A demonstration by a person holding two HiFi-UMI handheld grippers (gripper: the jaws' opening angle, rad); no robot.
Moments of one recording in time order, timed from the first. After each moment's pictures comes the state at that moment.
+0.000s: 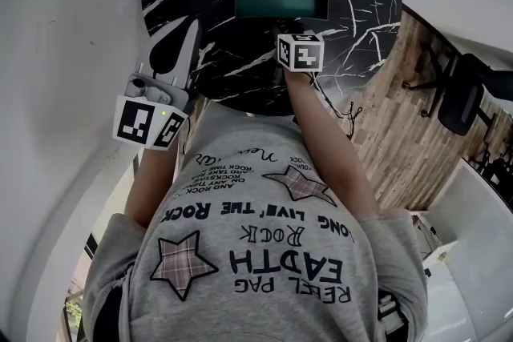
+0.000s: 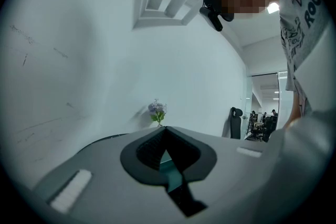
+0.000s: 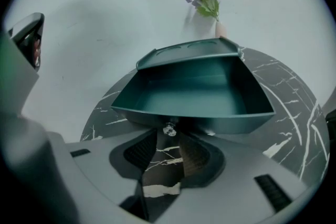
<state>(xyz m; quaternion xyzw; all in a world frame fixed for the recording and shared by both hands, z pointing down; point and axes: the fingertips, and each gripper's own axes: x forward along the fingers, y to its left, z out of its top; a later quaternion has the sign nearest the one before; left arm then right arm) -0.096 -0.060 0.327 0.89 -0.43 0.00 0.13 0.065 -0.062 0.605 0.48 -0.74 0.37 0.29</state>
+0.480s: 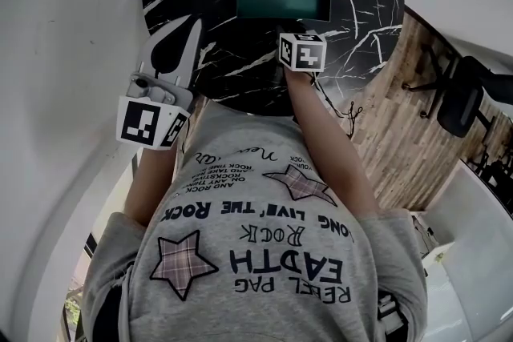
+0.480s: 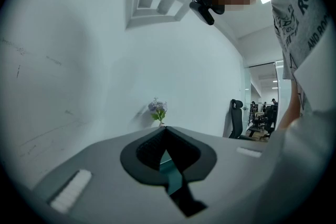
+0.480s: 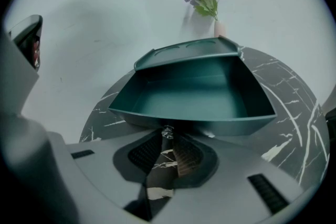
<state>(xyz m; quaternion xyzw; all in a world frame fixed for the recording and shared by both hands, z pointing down) -0.094 -0.064 0.328 0.90 -0.43 0.03 0.09 0.066 -0.067 0.605 0.48 -0.74 0.37 0.29</state>
